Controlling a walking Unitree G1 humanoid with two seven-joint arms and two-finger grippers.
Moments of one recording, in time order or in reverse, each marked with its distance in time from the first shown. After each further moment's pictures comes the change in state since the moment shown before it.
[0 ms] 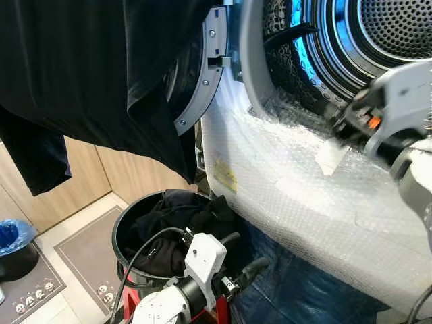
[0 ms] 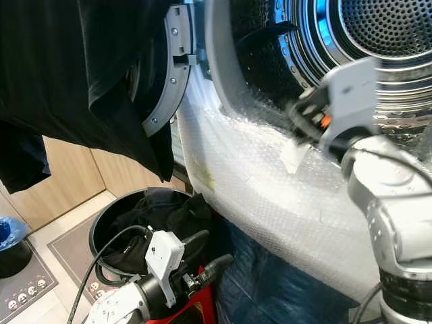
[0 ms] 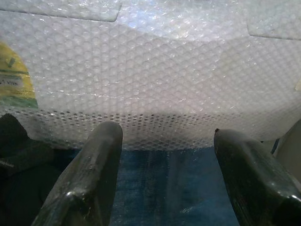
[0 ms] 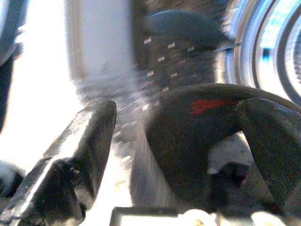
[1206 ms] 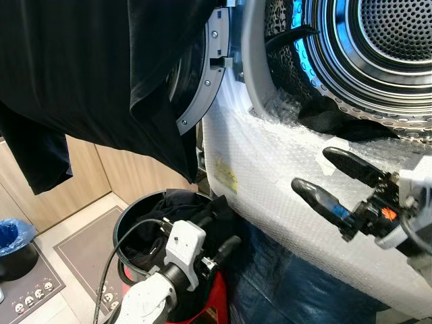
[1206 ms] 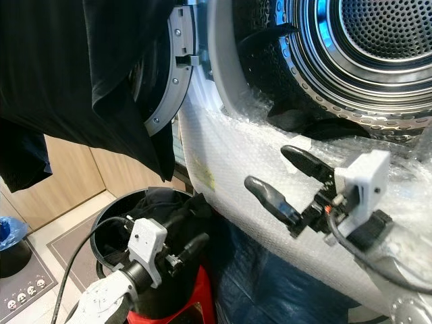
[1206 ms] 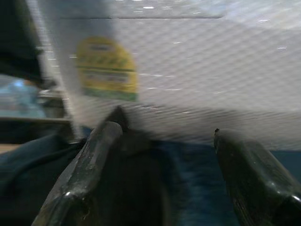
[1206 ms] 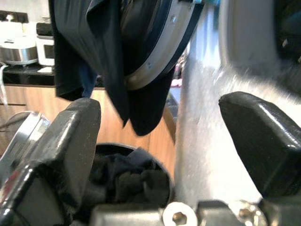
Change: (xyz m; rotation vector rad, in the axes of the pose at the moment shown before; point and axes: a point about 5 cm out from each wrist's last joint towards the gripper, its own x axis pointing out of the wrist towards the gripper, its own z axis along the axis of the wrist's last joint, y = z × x) left arm -0.008 0.046 0.002 0.132 0.023 0.297; right arm -0.081 0.036 -0.057 0.300 -0.214 0.561
